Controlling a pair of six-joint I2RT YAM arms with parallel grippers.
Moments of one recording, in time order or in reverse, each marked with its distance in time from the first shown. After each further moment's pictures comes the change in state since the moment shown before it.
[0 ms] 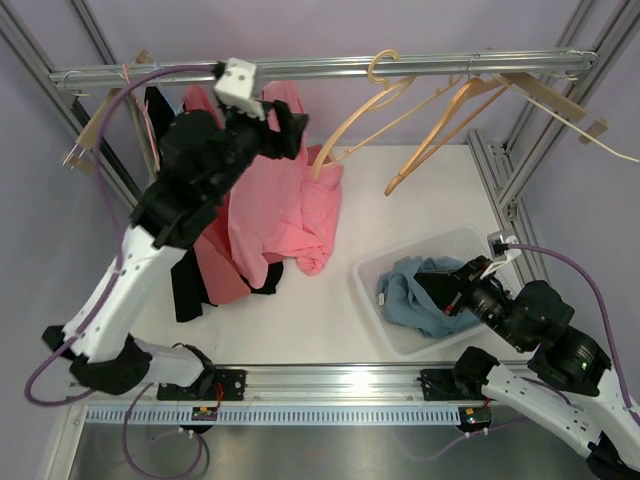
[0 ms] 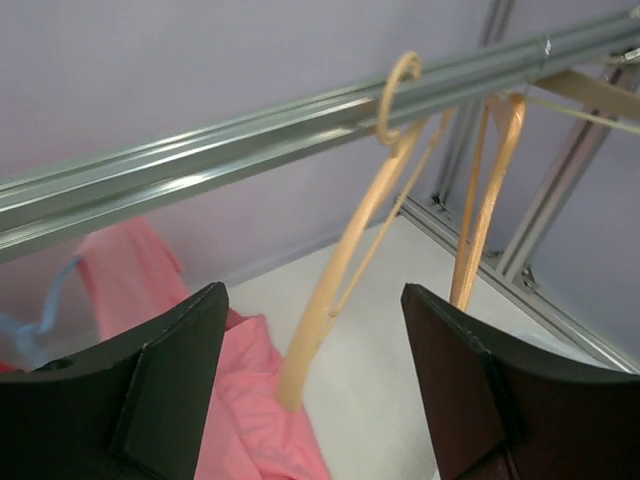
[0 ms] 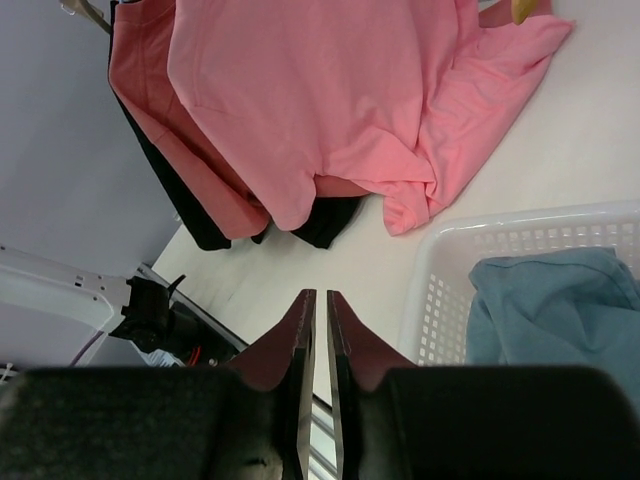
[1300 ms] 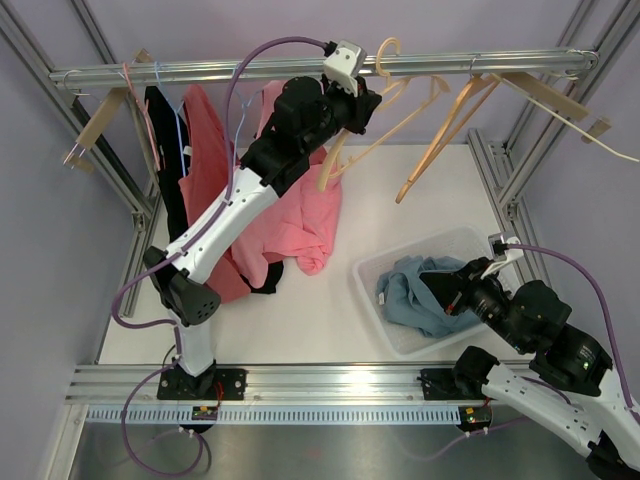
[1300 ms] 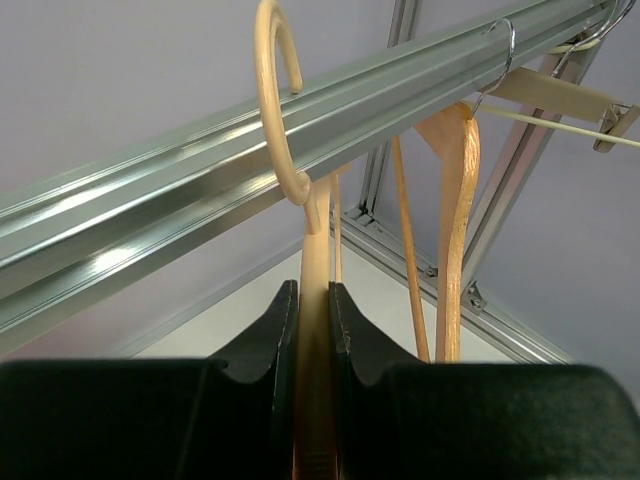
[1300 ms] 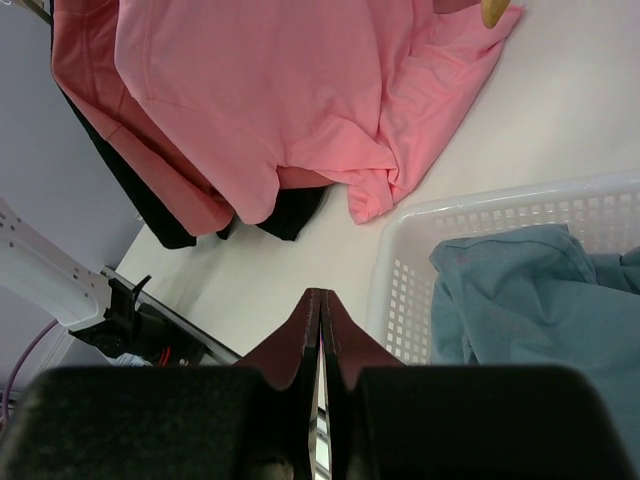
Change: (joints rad) left arm -0.016 0.481 0.324 0.160 0.185 -0.048; right arm 0.000 0.000 0.005 -0.064 0.059 -0.008
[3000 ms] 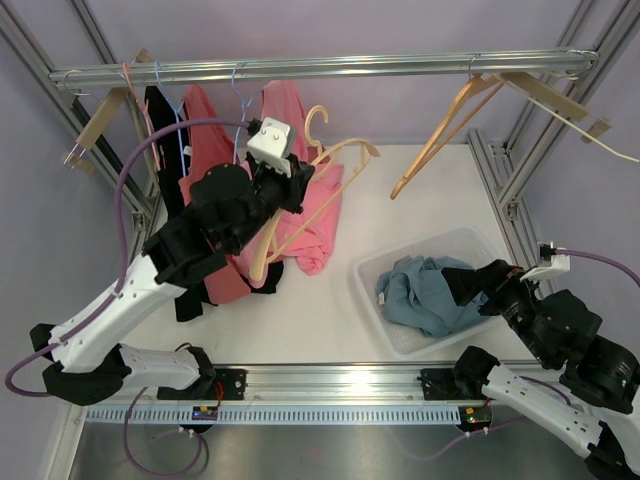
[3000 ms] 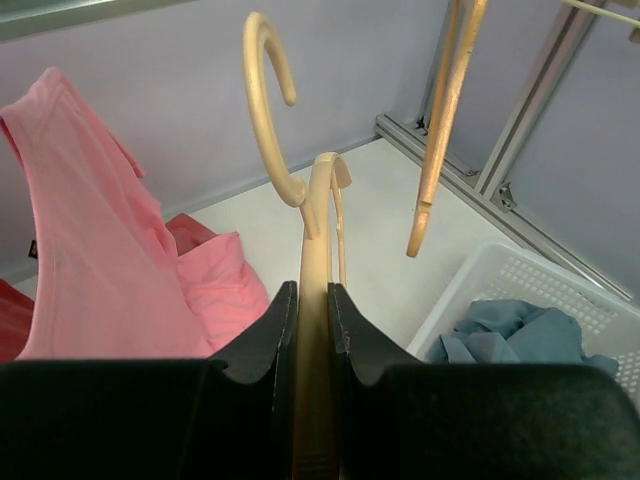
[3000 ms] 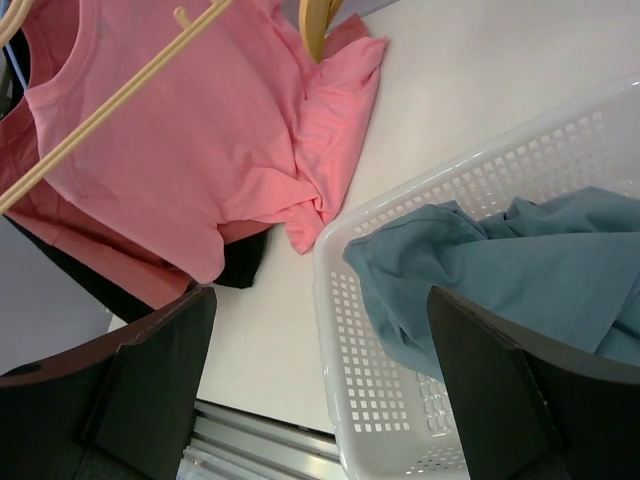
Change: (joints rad) left arm -0.286 -0.694 -0.603 -0.209 -0.466 0.016; right arm 0.001 -0.024 0.138 -0.241 0.283 0.174
